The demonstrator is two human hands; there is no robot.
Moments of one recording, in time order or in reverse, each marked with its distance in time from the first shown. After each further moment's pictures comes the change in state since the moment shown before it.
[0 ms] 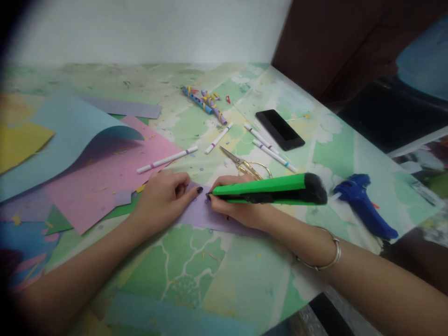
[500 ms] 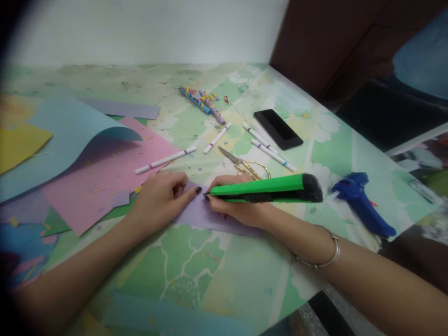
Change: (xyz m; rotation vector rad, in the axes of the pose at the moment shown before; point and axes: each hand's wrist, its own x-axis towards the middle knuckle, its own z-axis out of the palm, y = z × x) left_hand 0.001 0.000 -0.002 0.007 0.014 -0.002; right_hand 0.000 0.004 -0.001 0.159 -0.082 0.035
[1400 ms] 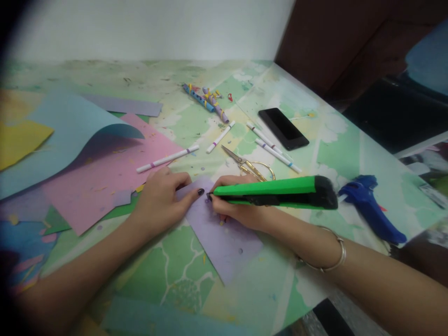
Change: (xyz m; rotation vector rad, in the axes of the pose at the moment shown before) left_hand -0.003 0.000 0.002 0.099 0.014 -0.010; right_hand 0.000 -0.003 0.002 0.076 0.001 0.051
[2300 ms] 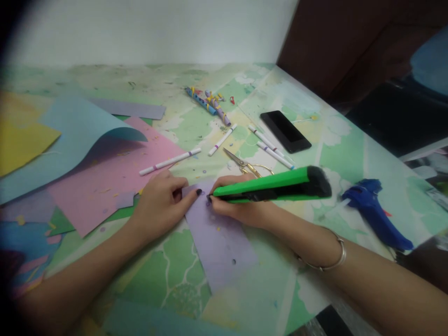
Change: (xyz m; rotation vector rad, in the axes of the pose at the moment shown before) left_hand -0.003 -0.002 0.000 -0.036 0.043 -0.002; right_hand 0.011 0.002 -0.005 -0.256 0.054 -0.178
